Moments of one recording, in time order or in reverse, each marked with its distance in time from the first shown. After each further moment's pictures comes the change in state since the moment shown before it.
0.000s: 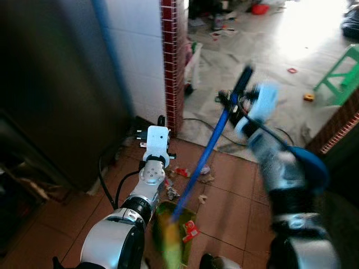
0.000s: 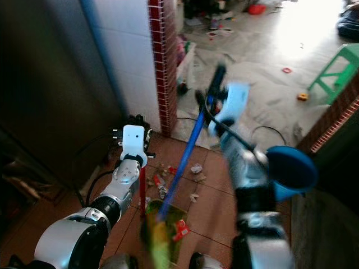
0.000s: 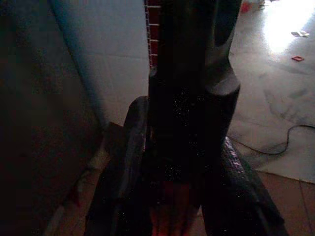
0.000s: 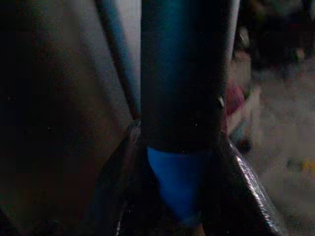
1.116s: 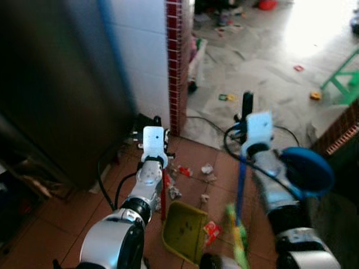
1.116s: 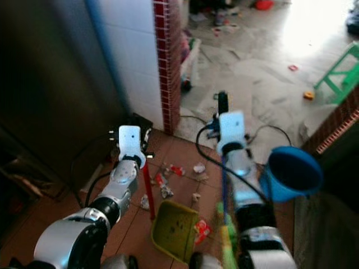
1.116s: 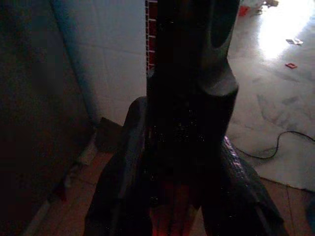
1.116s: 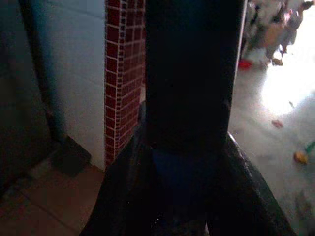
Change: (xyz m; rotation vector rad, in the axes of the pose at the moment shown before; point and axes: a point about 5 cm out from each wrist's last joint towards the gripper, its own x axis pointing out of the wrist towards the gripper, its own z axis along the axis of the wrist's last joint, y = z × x) left arm 0.000 0.004 0.000 -0.074 -0.015 -0.007; right arm -0.028 -0.014 -0.075 -0.324 0.101 -0.327
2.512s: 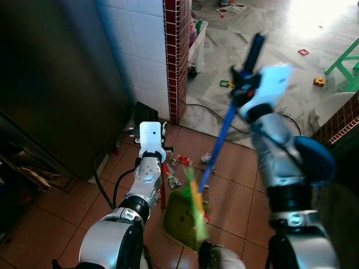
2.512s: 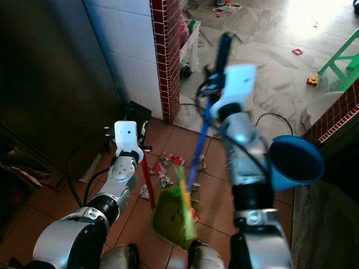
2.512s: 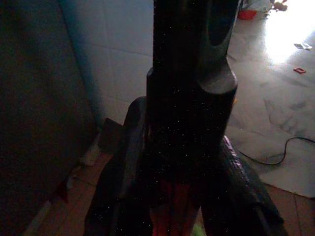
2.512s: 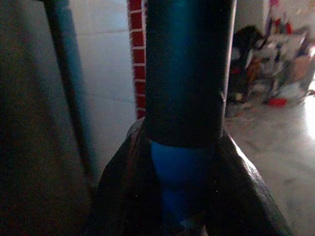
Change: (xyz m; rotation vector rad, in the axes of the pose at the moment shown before) left arm 0.002 0.005 0.012 -0.008 -0.080 0.027; right arm 0.018 -0.011 0.111 0.153 -0.320 0.099
